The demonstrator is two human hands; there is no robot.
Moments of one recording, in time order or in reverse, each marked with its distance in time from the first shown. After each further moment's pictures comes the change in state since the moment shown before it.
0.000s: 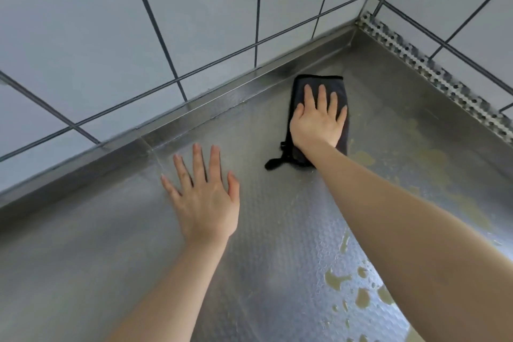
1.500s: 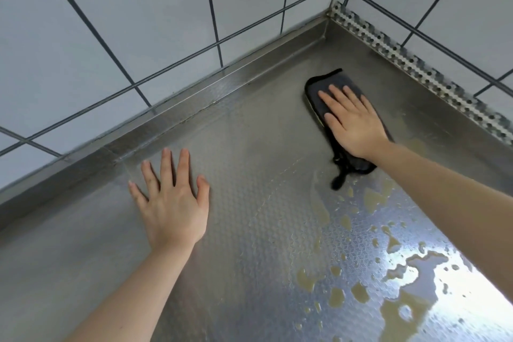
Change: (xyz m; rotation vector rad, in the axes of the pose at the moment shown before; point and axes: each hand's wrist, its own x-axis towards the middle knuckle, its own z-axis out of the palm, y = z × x) left_hand 0.004 0.002 -0.004 0.052 -0.025 -0.020; right_hand 0.026 0.146 -0.041 -0.128 -0.069 -0.413
